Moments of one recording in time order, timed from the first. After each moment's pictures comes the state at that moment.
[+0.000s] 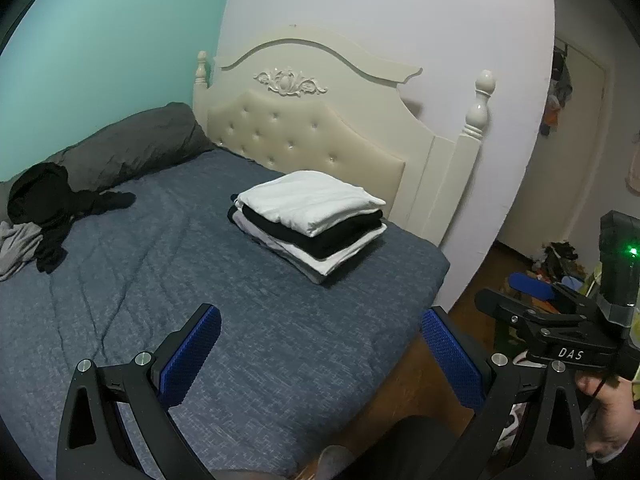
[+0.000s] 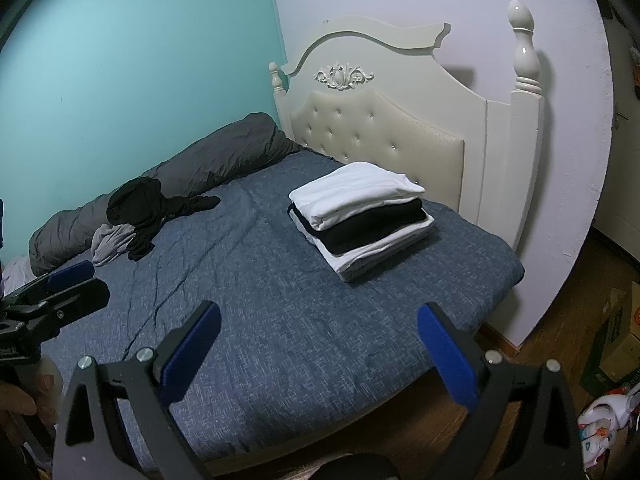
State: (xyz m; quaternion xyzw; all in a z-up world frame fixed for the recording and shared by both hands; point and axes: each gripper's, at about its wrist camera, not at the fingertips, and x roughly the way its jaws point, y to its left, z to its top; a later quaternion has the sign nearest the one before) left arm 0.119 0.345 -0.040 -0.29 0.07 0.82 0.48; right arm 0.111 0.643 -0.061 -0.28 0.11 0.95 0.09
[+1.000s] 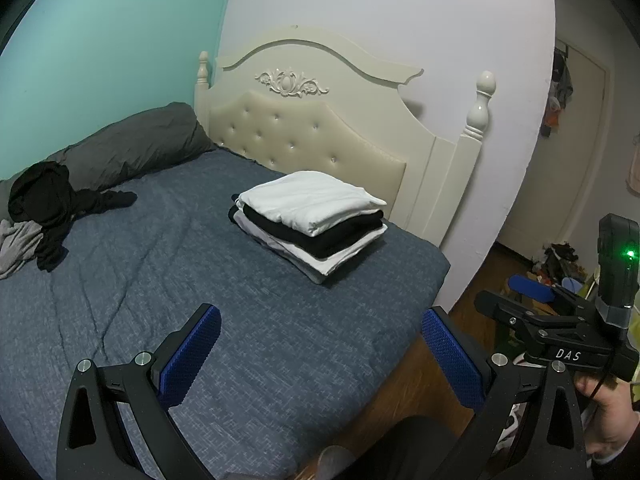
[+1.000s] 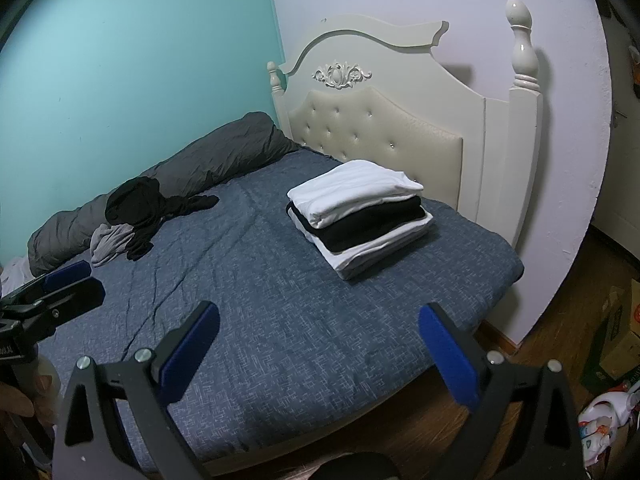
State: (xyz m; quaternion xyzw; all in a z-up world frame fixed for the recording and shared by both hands) left arm 0.118 0.342 -0.042 -0.29 0.07 0.82 0.48; right arm 0.111 0.643 -0.064 -0.29 0.11 0.95 0.10
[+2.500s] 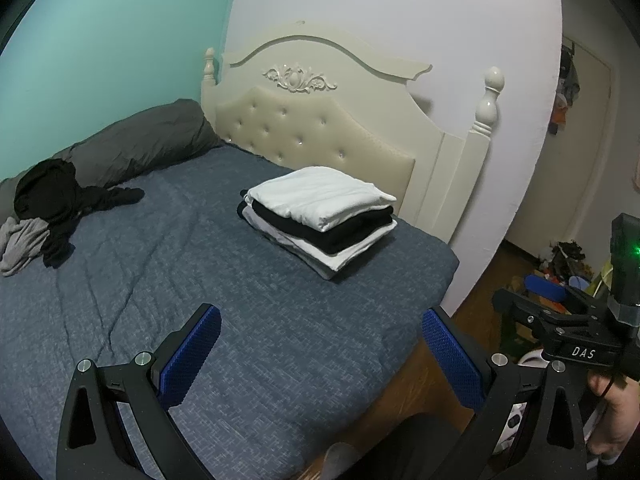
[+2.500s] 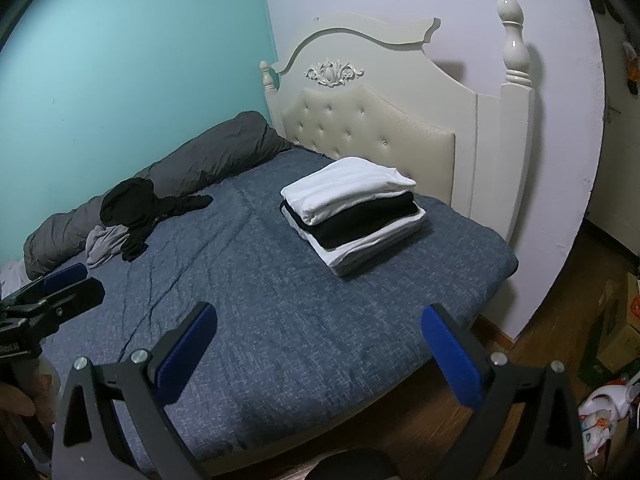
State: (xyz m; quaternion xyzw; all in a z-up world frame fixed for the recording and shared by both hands) left arm 0.115 0.341 -0.047 -0.30 0.07 0.83 0.47; right arm 0.115 0.645 -0.065 -0.29 0.11 0.94 0.11
